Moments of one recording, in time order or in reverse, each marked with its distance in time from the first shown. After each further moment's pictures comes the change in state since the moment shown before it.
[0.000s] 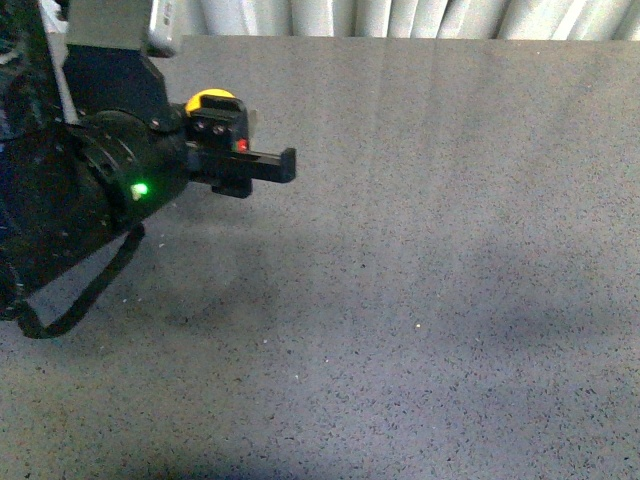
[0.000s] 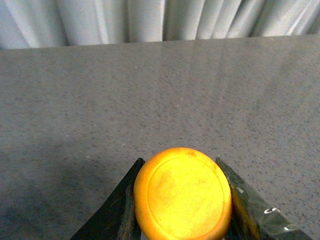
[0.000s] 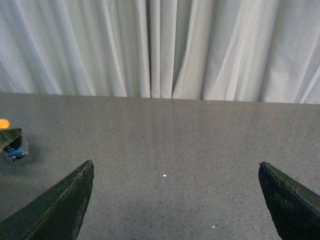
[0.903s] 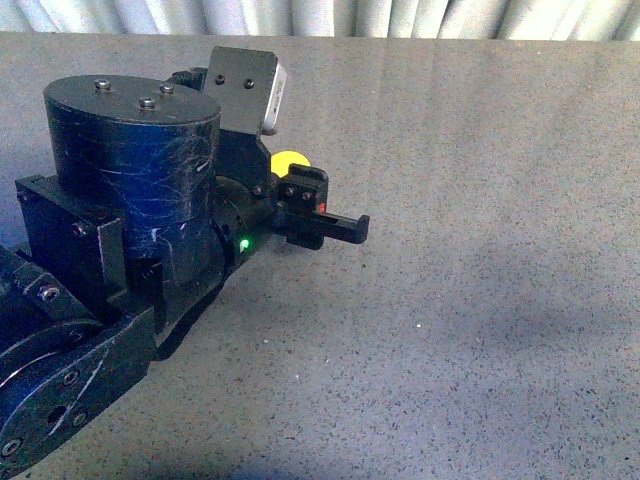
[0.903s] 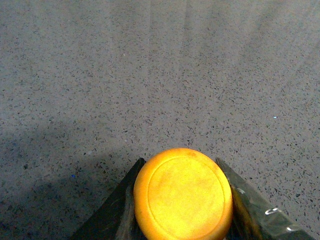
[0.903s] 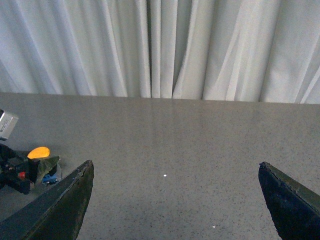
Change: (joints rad) left arm -0.103 0.238 0.137 0.024 -0.011 -0.027; right arm 0.000 0.000 0.000 0.000 0.000 0.000
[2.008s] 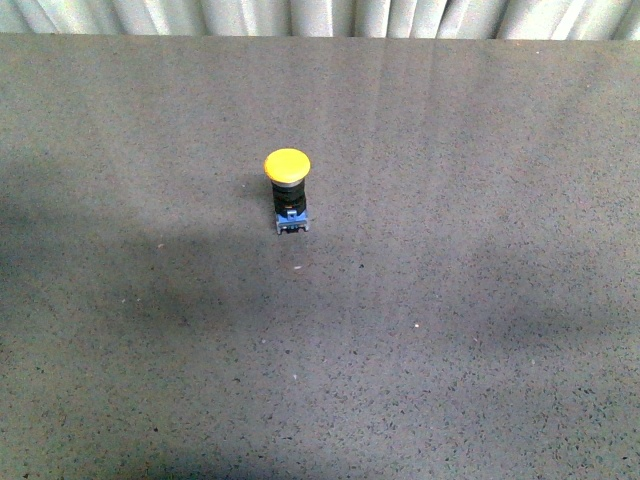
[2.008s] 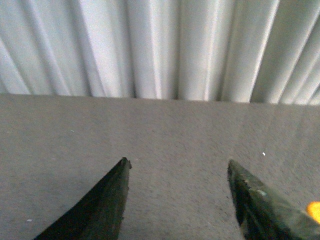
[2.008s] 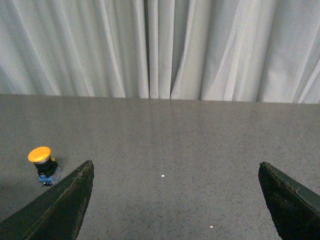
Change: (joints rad) left arm 0.255 -0.930 -0.570 -0.071 -0.214 0.111; right arm 0.000 0.000 0.000 0.000 0.003 0.000
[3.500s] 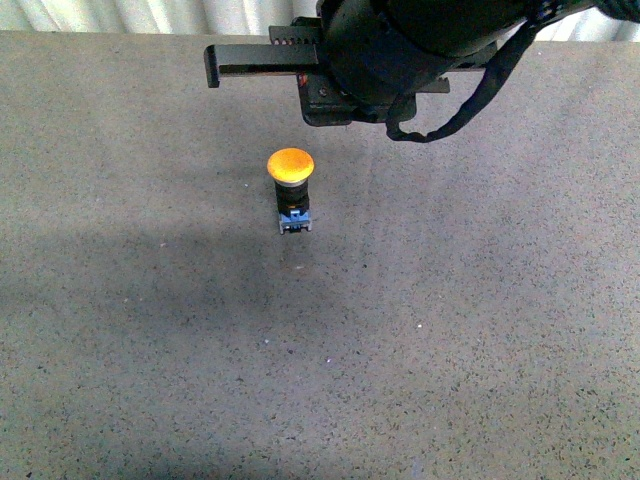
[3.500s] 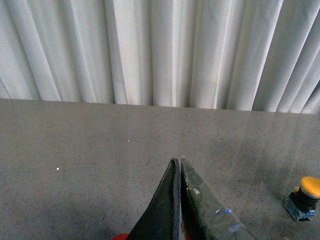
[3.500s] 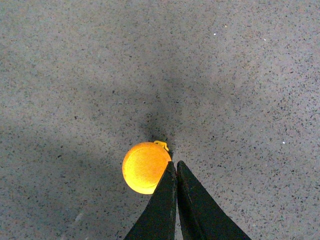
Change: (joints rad) left arm 0.278 -1.092 -0.157 -0.882 0.282 0.022; right arm 0.473 1.889 1.172 -0.041 0.110 0.250
